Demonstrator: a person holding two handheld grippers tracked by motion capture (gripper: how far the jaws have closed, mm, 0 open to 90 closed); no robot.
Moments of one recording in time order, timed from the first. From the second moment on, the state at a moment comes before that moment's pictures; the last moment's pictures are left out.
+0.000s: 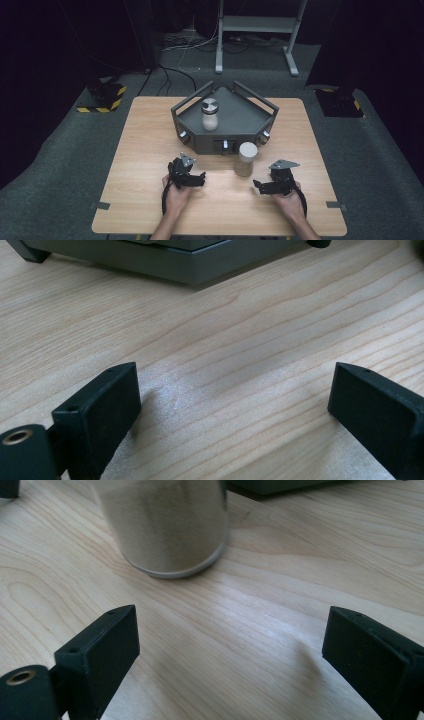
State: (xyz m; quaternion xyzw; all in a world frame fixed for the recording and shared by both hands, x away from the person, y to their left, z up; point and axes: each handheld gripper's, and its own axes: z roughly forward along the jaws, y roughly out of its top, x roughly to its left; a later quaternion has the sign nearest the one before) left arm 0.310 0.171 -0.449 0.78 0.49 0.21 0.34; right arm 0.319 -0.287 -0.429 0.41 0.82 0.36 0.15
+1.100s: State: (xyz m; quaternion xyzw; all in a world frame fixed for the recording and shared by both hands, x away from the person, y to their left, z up) left arm 0.309 0.171 -0.450 0.78 0.49 0.21 0.34; right arm 0.330 -0.253 -0.424 0.40 0.82 0.39 0.15
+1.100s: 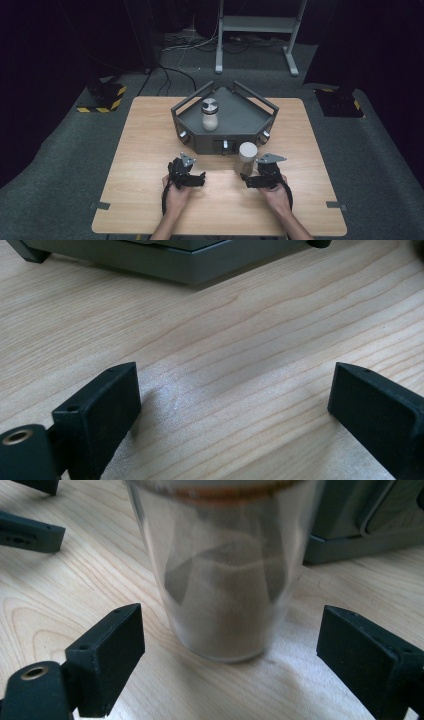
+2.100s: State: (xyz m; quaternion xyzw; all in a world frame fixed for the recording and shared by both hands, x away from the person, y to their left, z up) left arm 0.309 0.171 -0.450 0.78 0.49 0.21 0.34; right arm 0.341 -0.237 -0.413 0.40 0.80 0.41 0.17
